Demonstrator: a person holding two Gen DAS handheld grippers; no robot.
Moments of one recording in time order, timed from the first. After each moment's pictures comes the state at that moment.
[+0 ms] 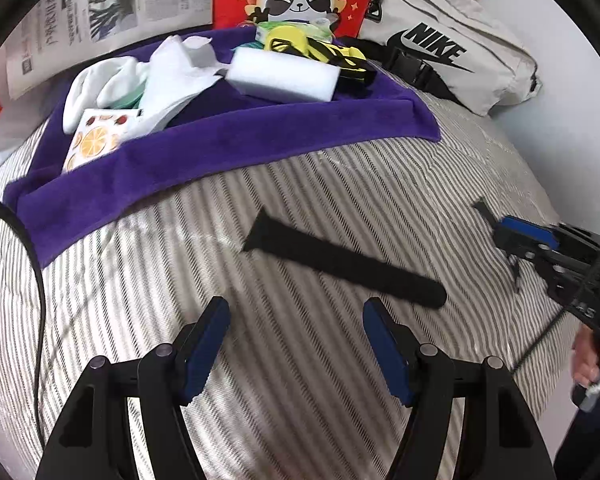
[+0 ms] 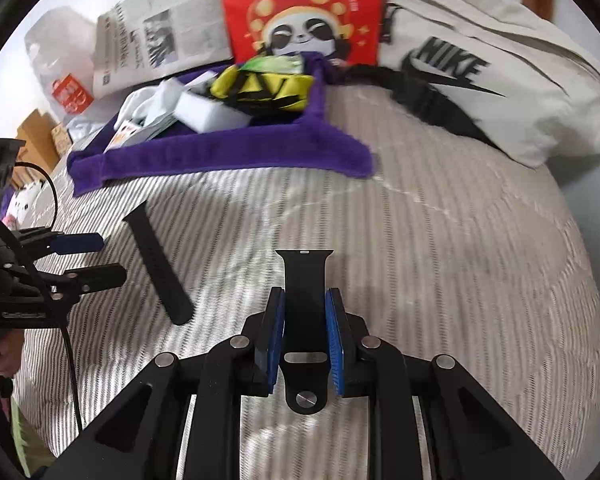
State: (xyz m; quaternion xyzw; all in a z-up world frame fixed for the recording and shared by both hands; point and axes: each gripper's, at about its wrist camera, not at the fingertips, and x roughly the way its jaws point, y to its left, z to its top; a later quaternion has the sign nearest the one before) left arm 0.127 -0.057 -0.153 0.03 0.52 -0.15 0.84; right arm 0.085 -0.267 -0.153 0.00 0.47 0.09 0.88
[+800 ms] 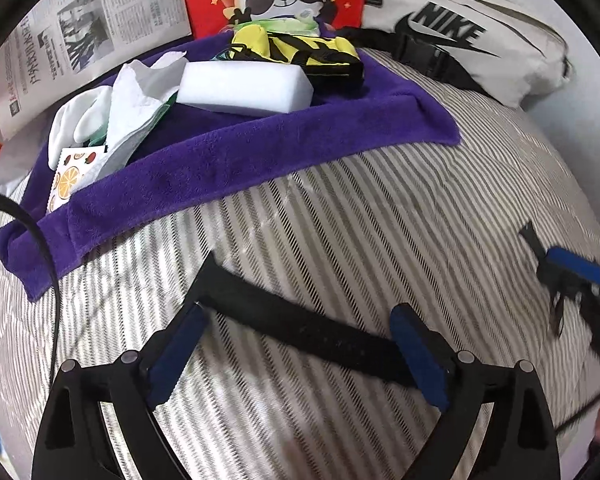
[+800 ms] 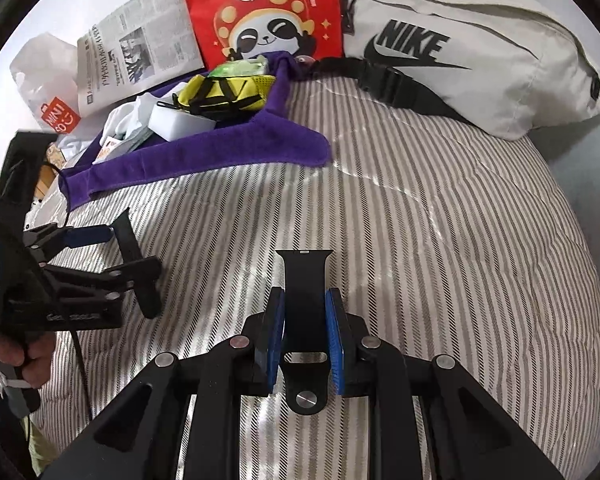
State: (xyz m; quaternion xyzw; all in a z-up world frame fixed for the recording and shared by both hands) left arm 0.151 -0.122 -0.165 0.08 0.52 -0.09 0.85; right arm 0.080 -0.297 -0.158 0.04 0.47 0.08 0.88
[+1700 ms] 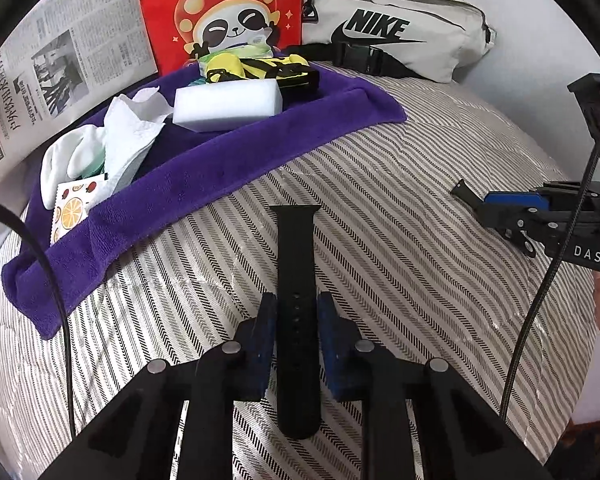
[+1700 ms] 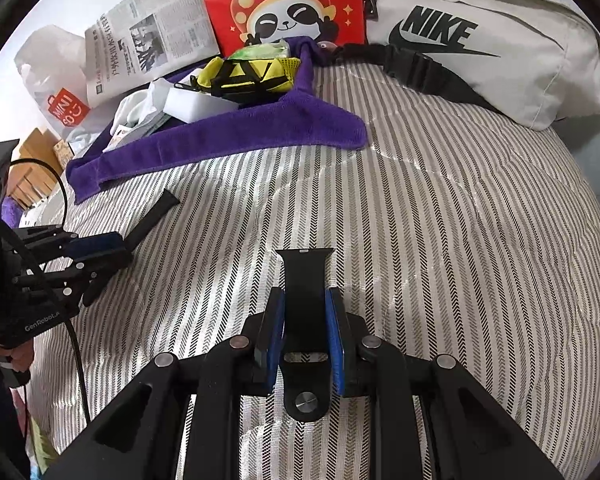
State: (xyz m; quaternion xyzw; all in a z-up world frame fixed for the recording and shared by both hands) left arm 0.116 -0.081 -0.156 0.14 0.47 -0.20 0.85; right arm 0.082 -0.272 -0.173 0.04 0.48 0.10 0.87
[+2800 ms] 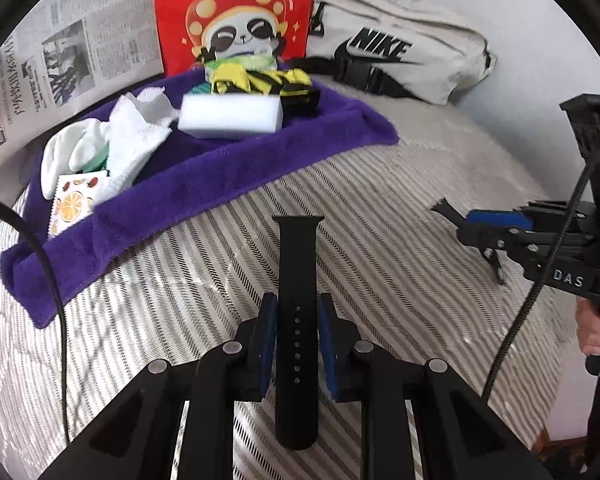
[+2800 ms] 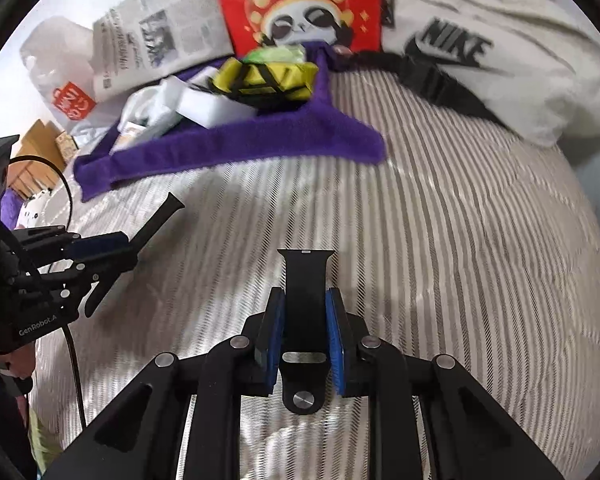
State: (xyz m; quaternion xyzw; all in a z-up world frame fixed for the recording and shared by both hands) left arm 0.112 -0.075 -0.139 0.09 0.47 -0.21 0.85; right arm 0.086 -0.258 -0.154 0.03 0.49 0.11 0.87
